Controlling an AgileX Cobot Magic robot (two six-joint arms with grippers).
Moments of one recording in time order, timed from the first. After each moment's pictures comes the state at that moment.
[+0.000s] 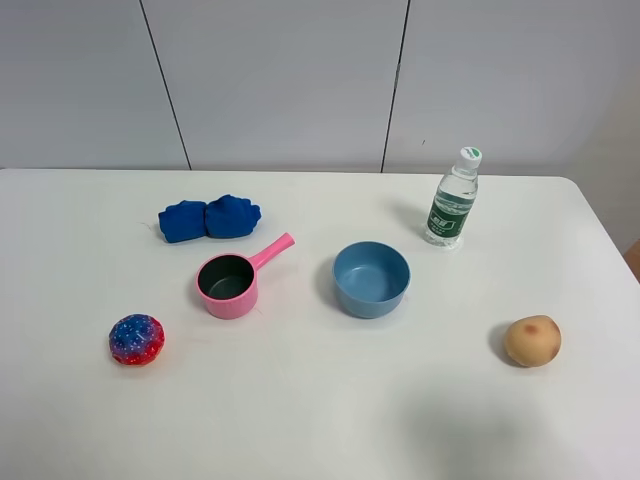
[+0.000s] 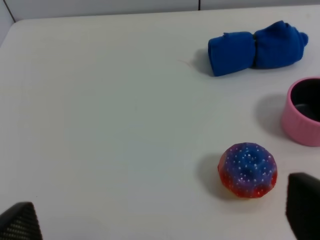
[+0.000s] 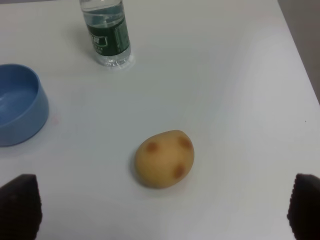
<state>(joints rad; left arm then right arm) 0.06 0.00 -0.51 -0.01 1.06 0.02 -0.02 0.00 -0.48 0.01 1.06 0.02</state>
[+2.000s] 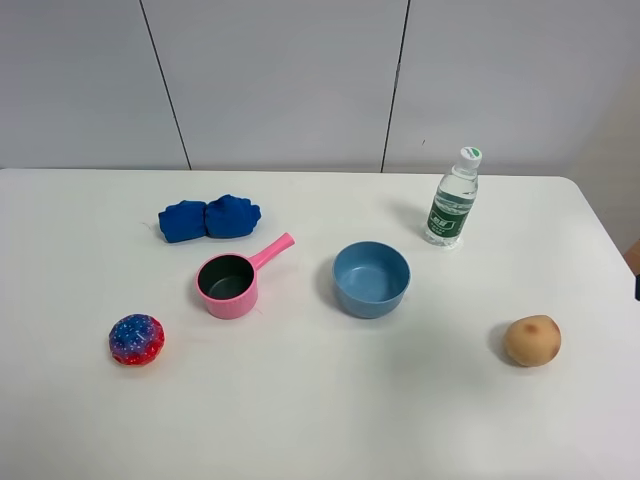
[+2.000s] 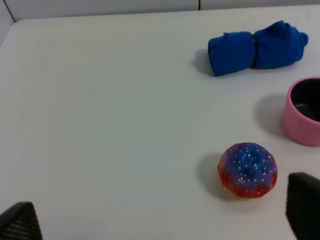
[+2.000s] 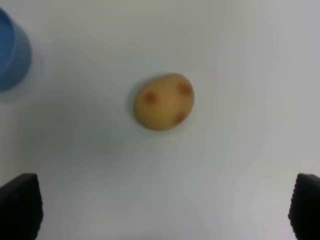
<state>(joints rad) 0.06 0.00 -0.51 -0.01 1.06 0.02 -0.02 0.71 -0.84 -0.01 1.22 0.11</state>
